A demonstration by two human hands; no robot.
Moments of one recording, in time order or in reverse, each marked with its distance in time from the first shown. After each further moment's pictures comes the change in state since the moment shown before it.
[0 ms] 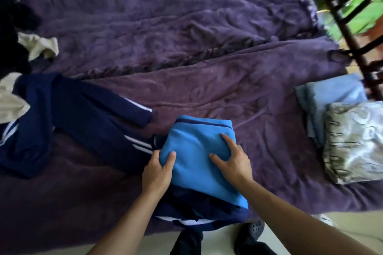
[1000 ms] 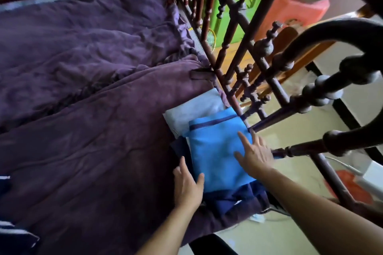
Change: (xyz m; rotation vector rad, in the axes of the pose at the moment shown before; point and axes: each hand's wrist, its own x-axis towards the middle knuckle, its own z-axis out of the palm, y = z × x) left_hand -0.145 0.278 0.430 0.296 -0.277 0.216; right_hand 0.127 0.331 -0.400 -0.573 0.113 0.071
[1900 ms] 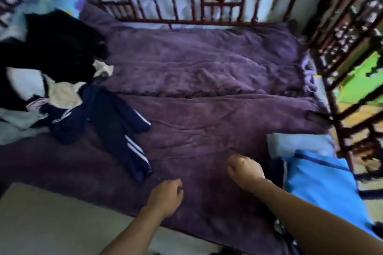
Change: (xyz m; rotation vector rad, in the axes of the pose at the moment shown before) left_hand -0.139 -0.205 -0.227 0.318 0.208 -0.146; right_hand -0.103 -0.299 -0.011 -0.009 -0.112 -0.715
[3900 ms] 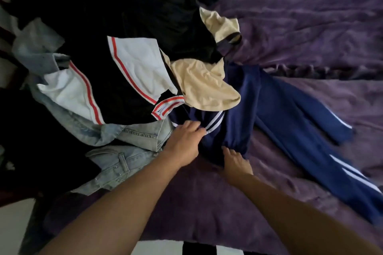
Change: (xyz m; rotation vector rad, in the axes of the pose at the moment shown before) left_hand 0.315 -0.734 -0.302 0.279 -0.050 0.446; right_hand 0.367 -0.754 0.302 0.017 -0.435 0.260
